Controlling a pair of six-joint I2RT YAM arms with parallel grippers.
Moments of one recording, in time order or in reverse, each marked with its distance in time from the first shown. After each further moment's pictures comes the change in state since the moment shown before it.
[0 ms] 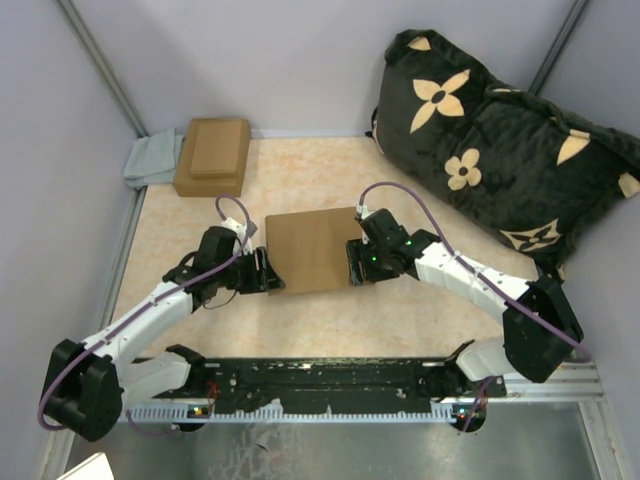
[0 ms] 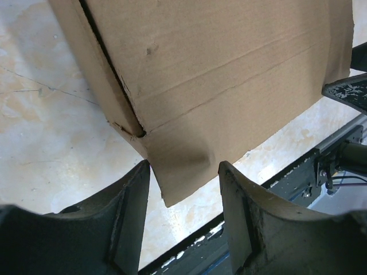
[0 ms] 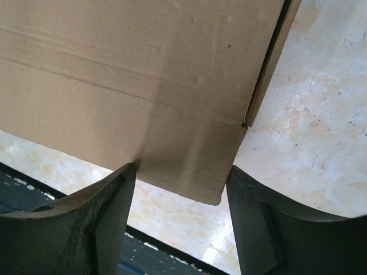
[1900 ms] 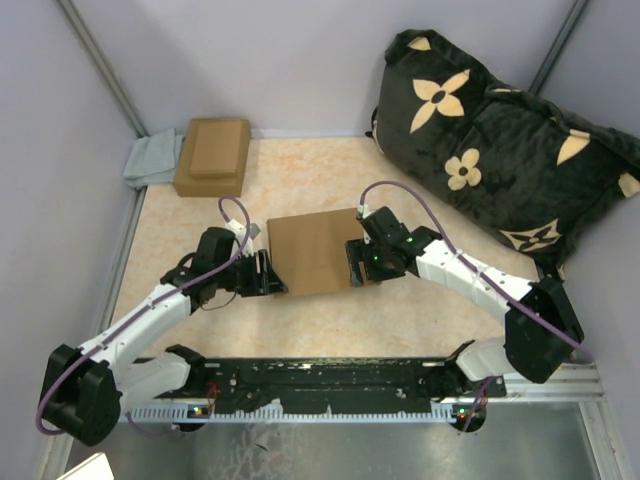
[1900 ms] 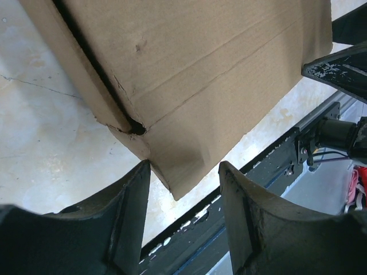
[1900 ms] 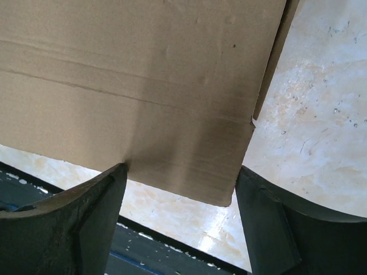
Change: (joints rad) left arm 0.000 -0.024 0.000 -0.020 0.101 -0.002; right arm -0.006 -0.002 0.032 -0.080 0.019 -0.019
